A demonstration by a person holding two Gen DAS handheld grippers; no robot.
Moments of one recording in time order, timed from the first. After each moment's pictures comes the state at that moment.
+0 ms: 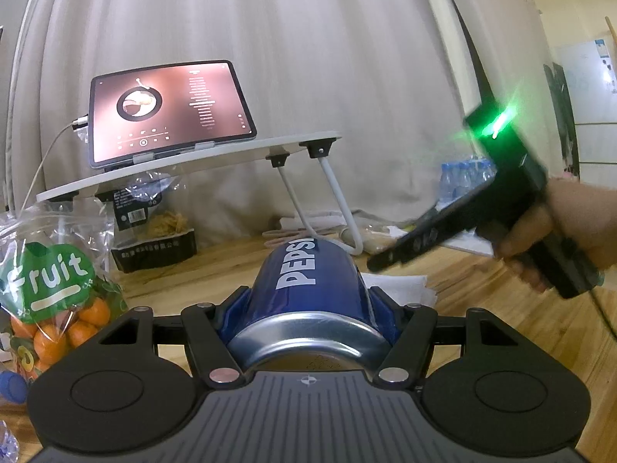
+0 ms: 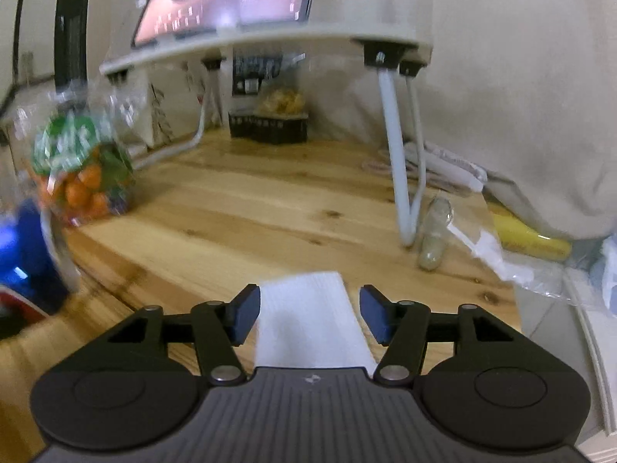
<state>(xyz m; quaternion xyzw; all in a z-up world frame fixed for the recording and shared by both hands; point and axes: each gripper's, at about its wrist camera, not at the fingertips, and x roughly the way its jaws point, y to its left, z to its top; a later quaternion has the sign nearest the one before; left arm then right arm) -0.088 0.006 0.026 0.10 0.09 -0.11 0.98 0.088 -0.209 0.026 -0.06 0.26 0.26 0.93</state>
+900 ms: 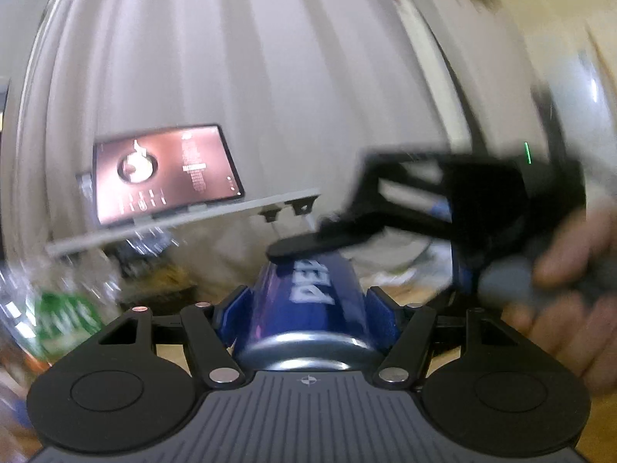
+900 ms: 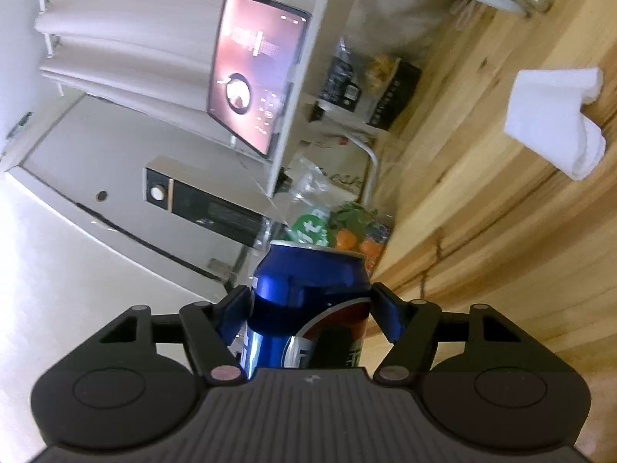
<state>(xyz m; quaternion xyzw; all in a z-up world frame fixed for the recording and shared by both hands) -0.122 -0.004 0.043 0.06 0.02 -0.14 0.99 0.028 -0.219 -0.014 0.47 0.32 0.44 0.69</state>
